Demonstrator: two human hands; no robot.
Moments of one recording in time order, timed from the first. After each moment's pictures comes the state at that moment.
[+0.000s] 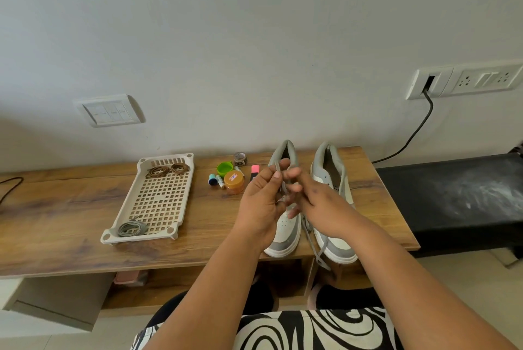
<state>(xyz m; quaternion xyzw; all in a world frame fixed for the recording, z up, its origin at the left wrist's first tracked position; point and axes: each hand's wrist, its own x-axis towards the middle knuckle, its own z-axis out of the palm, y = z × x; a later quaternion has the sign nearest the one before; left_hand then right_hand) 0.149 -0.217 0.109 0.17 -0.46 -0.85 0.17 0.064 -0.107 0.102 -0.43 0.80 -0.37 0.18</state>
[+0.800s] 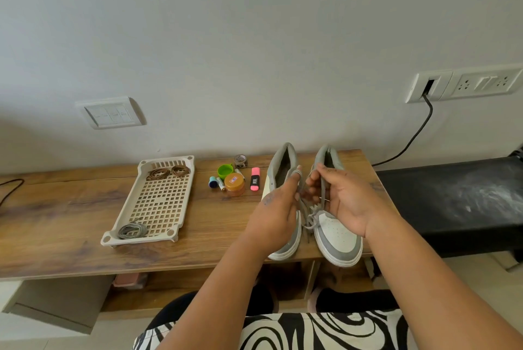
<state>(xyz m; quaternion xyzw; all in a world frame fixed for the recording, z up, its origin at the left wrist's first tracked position) 0.146 -0.223 0.080 0.05 -0.92 -0.34 0.16 0.048 -0.096 0.122 -0.11 0.56 -0.73 0.38</state>
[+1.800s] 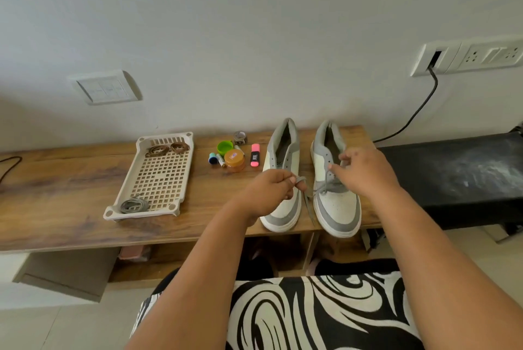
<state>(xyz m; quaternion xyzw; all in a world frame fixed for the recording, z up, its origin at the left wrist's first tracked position) 0.155 -0.238 0.091 0.16 -0.80 -0.58 -0.05 0.020 -0.073 0.095 -0.22 0.95 -0.22 0.07</state>
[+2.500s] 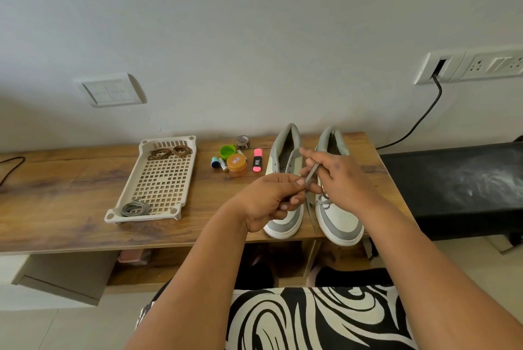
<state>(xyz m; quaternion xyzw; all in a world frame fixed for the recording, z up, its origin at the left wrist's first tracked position) 0.157 -0.242 0.104 0.10 -0.64 -0.75 -0.13 0.041 -0.097 0.089 -0.42 0.83 -0.36 0.04</state>
